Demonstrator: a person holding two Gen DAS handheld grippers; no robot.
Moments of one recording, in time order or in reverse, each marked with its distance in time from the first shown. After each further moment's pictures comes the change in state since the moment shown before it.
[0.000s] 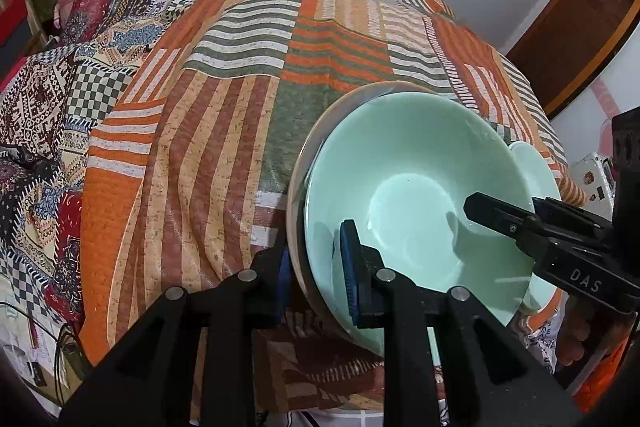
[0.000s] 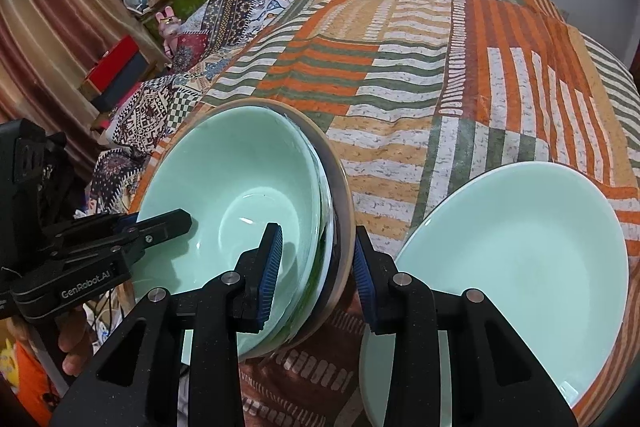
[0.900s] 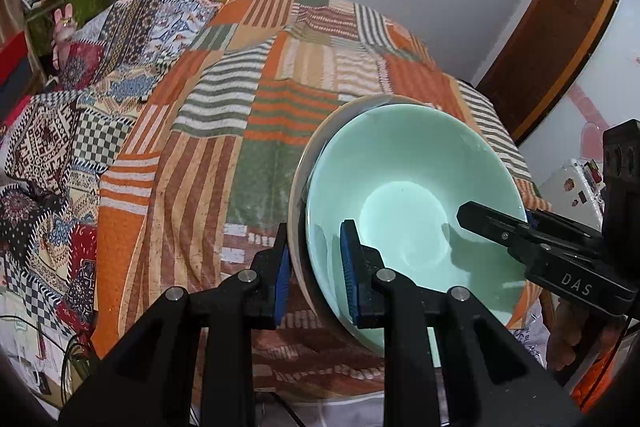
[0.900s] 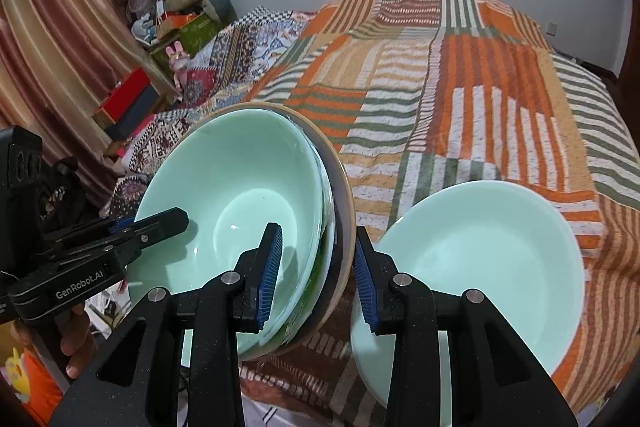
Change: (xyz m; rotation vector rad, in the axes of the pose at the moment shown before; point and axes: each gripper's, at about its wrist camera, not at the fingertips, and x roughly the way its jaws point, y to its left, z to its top) left arm -0.064 -0.044 0.005 0.058 -0.133 -0.029; right arm -0.064 -0.003 -0.003 0.015 -0.129 0.007
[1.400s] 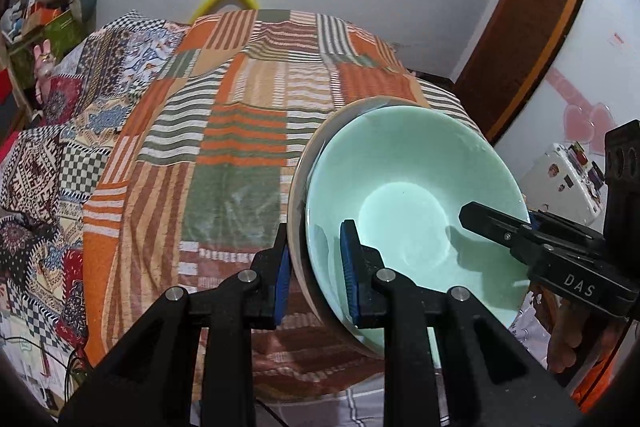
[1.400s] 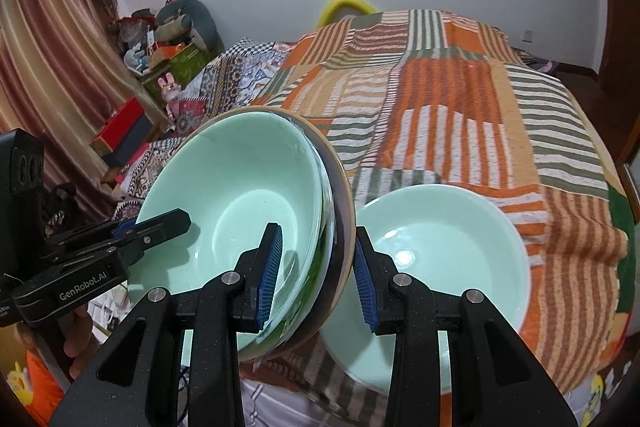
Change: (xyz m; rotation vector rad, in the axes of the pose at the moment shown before) left arm -0.013 -0.056 0.004 0.093 -0.028 -0.038; right arm -0.047 -0.030 -0.008 0.053 -0.087 -0.035
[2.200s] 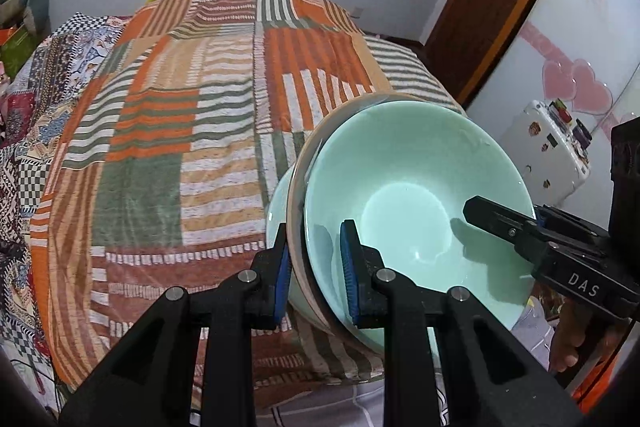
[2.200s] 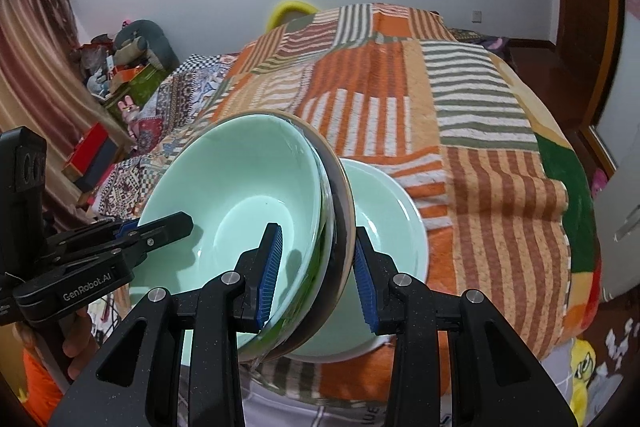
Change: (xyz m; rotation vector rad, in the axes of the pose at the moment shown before) left arm 0.057 -0.078 -0.003 0.103 0.114 -0.072; right arm -0.033 -0.071 -0.026 0.120 -0.006 -0.101
